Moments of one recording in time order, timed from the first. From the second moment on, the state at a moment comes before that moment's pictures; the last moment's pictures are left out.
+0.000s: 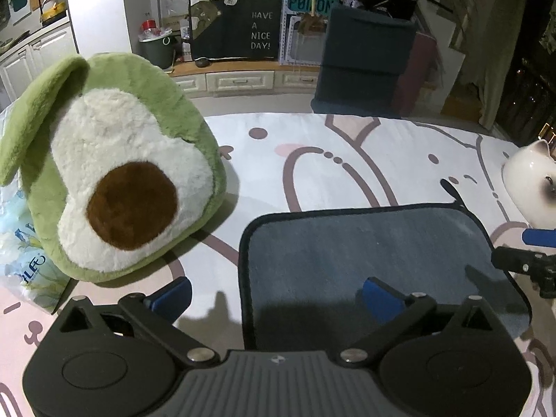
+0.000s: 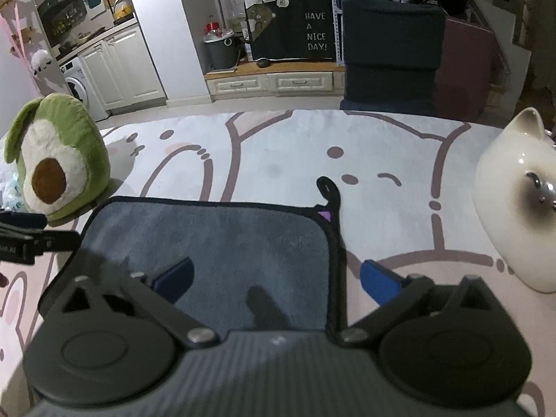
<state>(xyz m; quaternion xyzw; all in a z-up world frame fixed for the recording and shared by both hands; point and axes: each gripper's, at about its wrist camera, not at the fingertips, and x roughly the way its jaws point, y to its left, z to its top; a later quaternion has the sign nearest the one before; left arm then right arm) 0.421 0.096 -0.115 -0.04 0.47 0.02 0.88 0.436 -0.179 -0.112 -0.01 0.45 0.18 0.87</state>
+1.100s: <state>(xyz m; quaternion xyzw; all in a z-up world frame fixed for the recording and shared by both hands) 0.339 0.064 -0.055 -0.03 0.45 0.03 0.89 0.352 -0.188 -0.052 -0.02 0.43 0.15 0.89</state>
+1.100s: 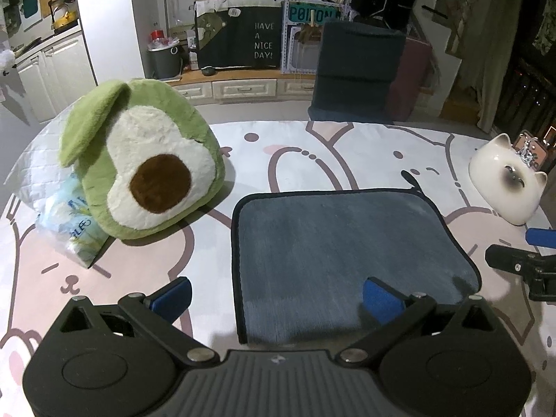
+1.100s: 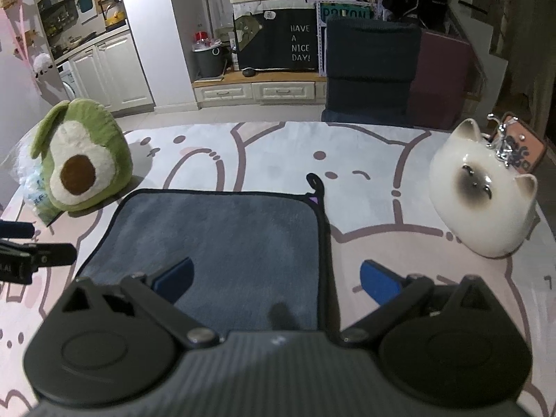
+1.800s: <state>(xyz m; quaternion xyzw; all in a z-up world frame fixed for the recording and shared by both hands) 0.273 0.046 -0.024 -0.03 0.43 0.03 0.90 0.282 -0.202 -0.016 -0.02 0.41 0.15 0.90</state>
